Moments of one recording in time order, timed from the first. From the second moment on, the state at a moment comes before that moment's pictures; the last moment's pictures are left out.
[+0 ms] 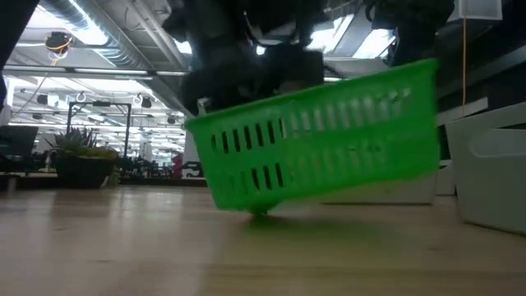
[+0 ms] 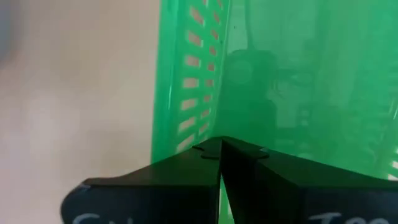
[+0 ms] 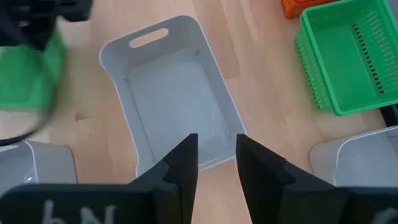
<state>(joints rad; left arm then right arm) -0.23 2.07 1.40 -0.46 -0.03 -0.19 -0.40 1.10 1.13 -1.05 -0.12 -0.11</state>
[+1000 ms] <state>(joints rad) 0.21 2.02 1.39 -0.53 -0.20 0.05 -0.40 1.10 1.13 -1.14 -0.12 -0.11</state>
